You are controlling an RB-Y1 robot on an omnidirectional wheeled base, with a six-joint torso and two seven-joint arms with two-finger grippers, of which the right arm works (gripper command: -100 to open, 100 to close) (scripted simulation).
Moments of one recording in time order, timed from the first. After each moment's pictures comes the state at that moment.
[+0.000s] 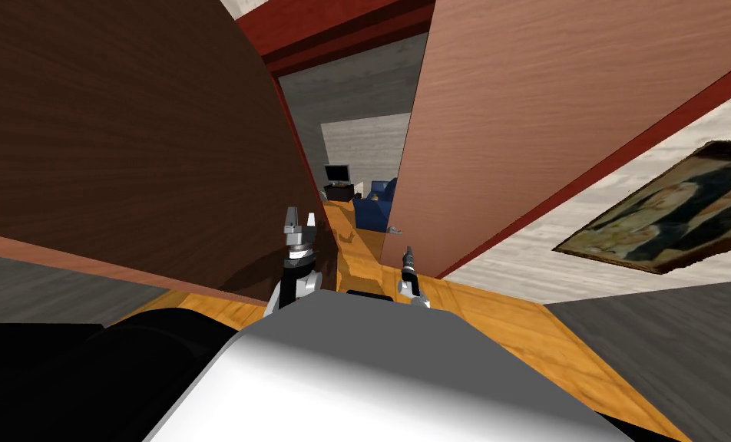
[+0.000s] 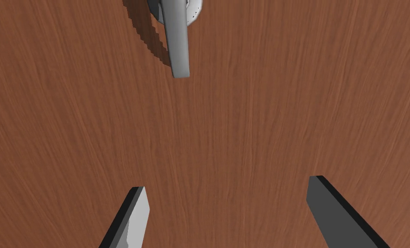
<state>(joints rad) -0.15 -0.01 -0.08 -0.72 -0.24 -0.80 0.20</state>
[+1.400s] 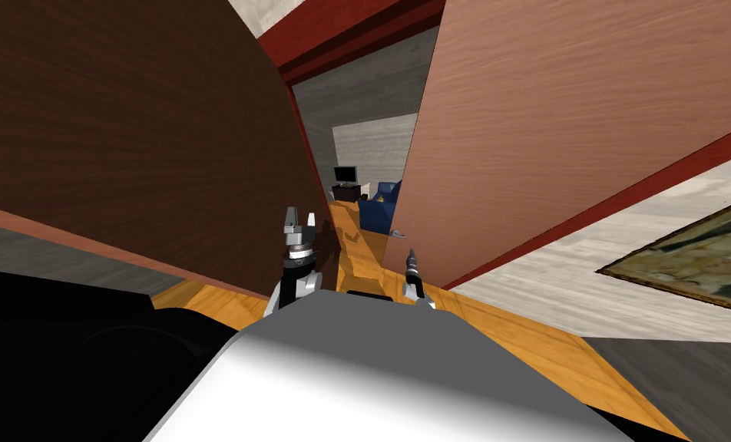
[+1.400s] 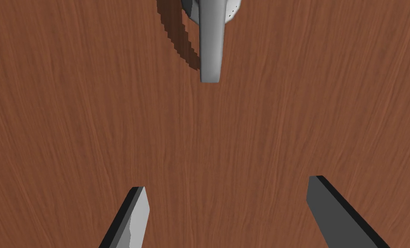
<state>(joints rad) -0.19 -0.07 -0.09 -0.58 -0.25 -0.80 0.21</state>
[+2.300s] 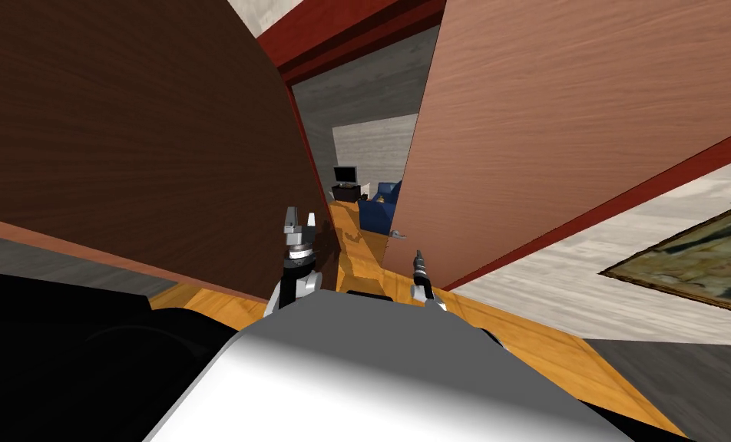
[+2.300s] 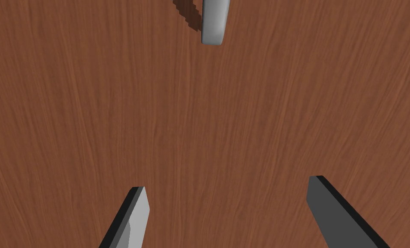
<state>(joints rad) -0.22 -0.17 -0.08 -0.49 -0.25 -0.84 0.17</state>
